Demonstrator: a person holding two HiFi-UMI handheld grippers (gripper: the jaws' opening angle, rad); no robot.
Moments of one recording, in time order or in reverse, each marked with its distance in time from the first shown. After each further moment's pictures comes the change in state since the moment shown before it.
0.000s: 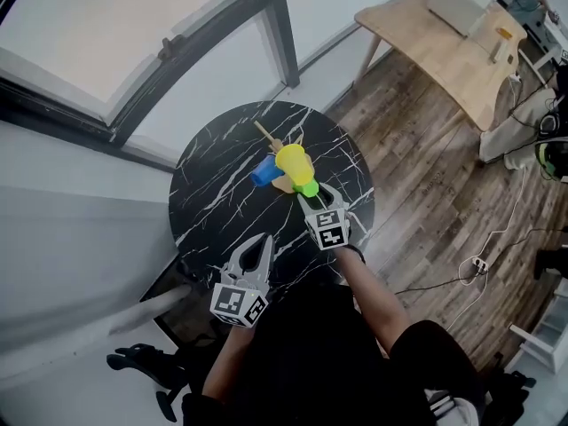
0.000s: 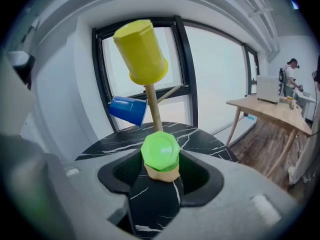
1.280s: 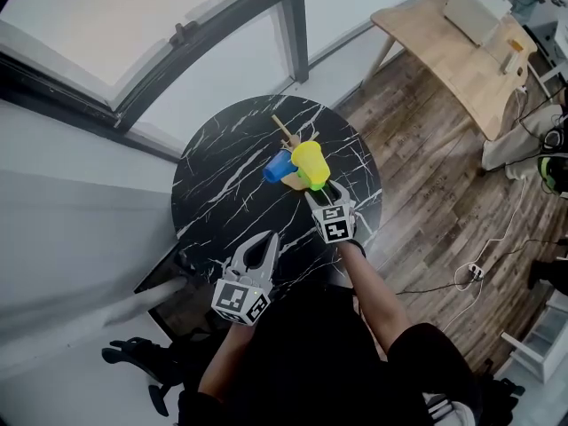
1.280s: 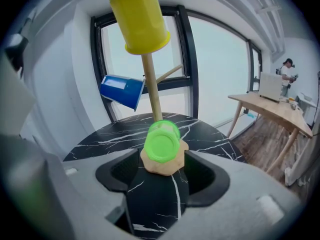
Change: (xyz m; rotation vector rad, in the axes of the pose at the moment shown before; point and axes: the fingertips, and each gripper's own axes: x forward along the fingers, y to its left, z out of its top) left arm -0.008 0.017 -0.003 -0.035 0.001 -0.011; right arm 0.030 -0.002 -0.028 -0.033 0.090 -0.012
